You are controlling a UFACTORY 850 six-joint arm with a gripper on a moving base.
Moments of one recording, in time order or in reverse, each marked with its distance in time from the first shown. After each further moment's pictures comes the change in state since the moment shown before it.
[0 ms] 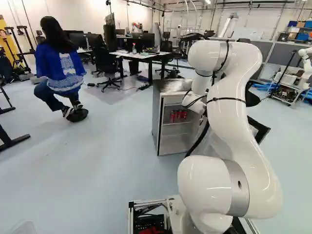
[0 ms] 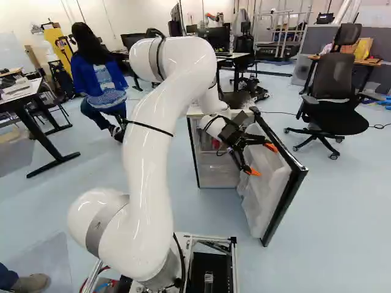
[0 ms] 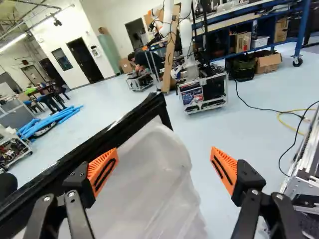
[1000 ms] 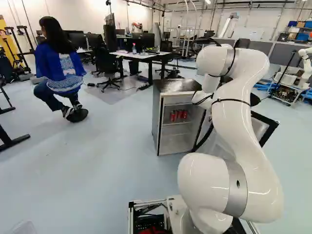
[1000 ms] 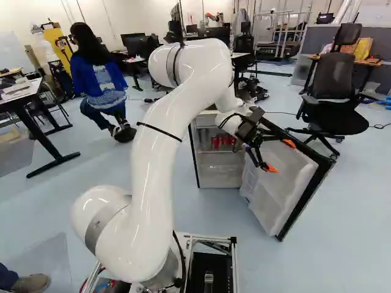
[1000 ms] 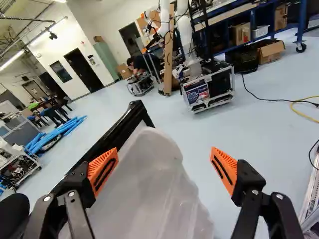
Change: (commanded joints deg) arm -5.7 -2.7 -7.0 -5.0 0.0 0.0
